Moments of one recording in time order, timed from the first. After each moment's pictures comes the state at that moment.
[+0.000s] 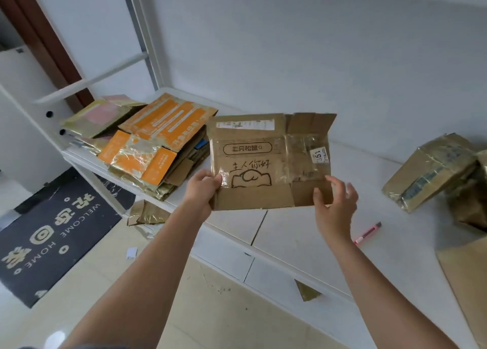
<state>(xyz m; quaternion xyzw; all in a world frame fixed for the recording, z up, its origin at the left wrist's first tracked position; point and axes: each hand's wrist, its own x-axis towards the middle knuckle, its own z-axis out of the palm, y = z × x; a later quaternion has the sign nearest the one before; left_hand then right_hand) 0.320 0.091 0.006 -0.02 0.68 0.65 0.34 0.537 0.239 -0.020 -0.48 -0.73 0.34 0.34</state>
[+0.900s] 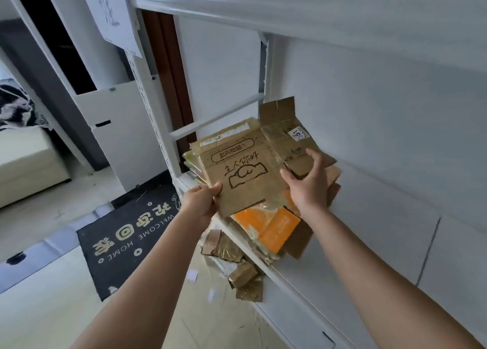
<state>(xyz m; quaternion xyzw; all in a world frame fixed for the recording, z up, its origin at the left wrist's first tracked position) 0.087 -0.064 0.055 -0.16 0.60 0.75 0.23 0.170 0.126 0.064 -0.33 -0.75 0.49 0.29</state>
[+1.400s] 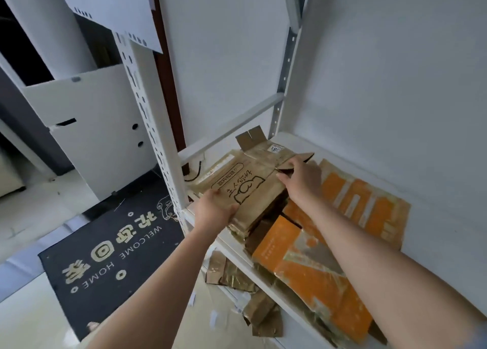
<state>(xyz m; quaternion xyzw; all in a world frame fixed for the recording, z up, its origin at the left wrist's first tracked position) -0.099 -0.070 -0.011 0.00 0.82 0.52 0.23 -0.046 0.126 0.011 -0.35 -0.90 0.21 0.13</state>
